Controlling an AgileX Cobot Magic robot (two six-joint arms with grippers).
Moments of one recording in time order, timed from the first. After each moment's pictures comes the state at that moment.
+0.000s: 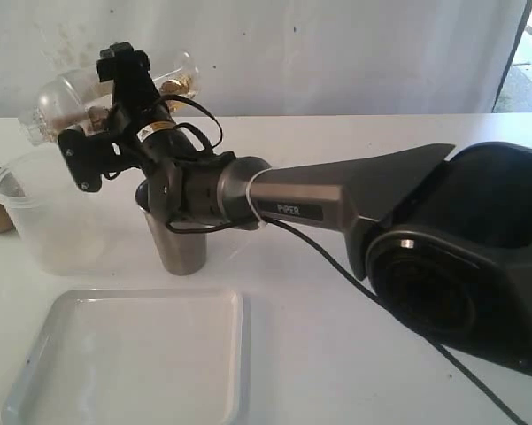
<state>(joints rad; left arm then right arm) 0.02 0.00 -0.01 0.14 0.24 -0.10 0.73 2.36 -1.80 0.58 -0.61 -2.12</state>
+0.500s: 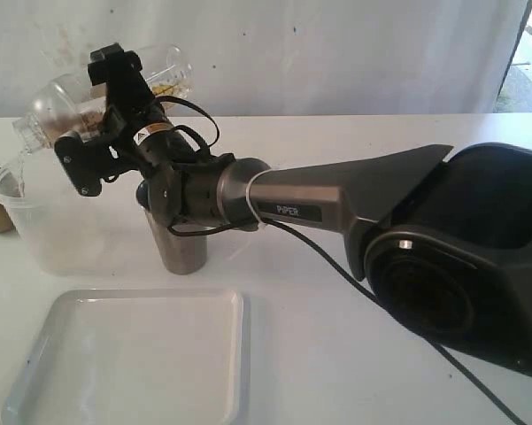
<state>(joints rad) 0.02 0.00 -0.01 0.14 0.24 -0.10 0.73 2.36 -1.80 0.51 -0.61 -2.12</state>
